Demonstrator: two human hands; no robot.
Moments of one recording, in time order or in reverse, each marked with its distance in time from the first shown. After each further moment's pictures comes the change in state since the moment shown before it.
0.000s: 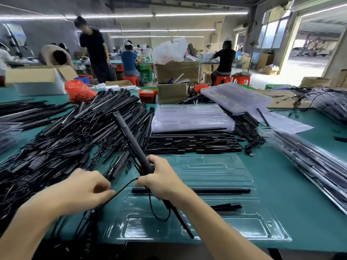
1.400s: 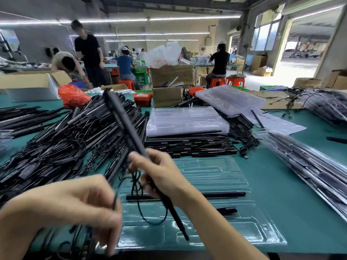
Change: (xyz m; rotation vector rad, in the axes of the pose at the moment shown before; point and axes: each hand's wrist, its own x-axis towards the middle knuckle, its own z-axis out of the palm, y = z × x) left_hand -0.020 0.060 -0.057 -0.891 -0.550 0.456; right_hand -0.013 -0.020 -0.022 0.386 -0.070 -0.193
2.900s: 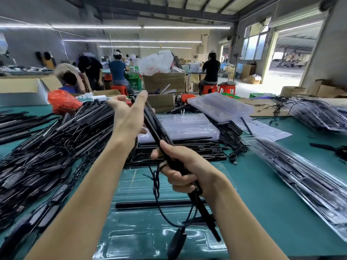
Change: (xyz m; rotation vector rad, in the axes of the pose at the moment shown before) left_hand 0.146 0.059 -0.063 -0.293 1.373 0.256; right_hand -0.022 -0.045 -0.072 0.331 -0.289 0.215
